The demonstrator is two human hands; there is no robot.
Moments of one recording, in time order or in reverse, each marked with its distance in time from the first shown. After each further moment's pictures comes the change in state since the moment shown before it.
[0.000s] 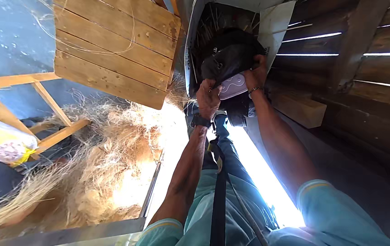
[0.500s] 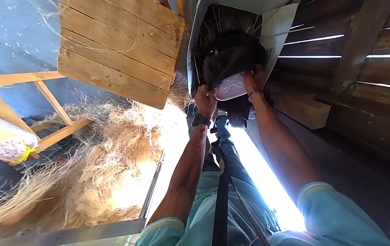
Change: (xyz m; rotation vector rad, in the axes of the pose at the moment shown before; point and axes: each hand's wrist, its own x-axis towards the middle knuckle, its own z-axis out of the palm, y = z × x) left_hand 0.114 -0.194 0.076 0.032 0.389 0.381; right_hand -0.010 -0.002 0.005 -0.313 -0.063 0.131
